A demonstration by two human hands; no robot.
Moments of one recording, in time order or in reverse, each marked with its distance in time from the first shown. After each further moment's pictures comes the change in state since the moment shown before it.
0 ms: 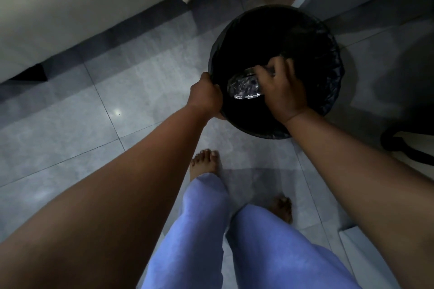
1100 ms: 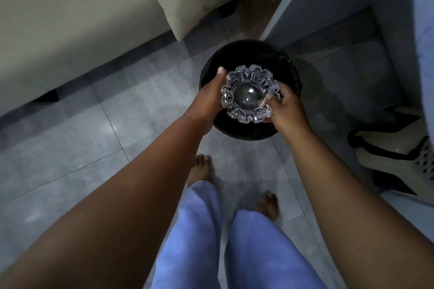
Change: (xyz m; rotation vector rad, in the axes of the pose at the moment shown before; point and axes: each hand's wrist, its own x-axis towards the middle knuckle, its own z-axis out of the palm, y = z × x) left_hand -0.102 0.076 -0.017 -0.495 -0.270 0.107; right_hand -0.027 0.007 -0.114 1.191 -0.193 0.945
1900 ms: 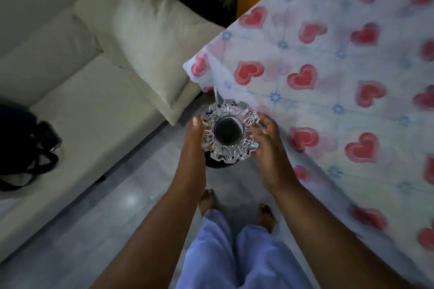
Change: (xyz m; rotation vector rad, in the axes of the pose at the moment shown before) left_hand -0.309 0.175 0.116 0.023 -0.018 0.306; right_hand -0.293 -0.240 -0.142 0.534 0.088 -0.152
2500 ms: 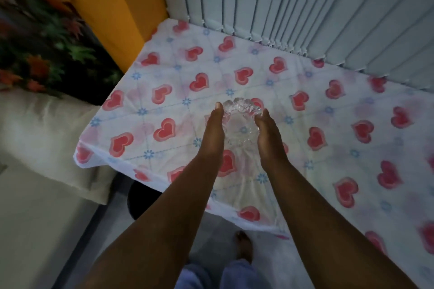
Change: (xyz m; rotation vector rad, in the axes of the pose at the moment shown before) left_hand -0.001 0.001 0.315 0.251 -0.538 -0.125; right_hand -0.022 -0.101 -0.262 0.006 0.602 0.030
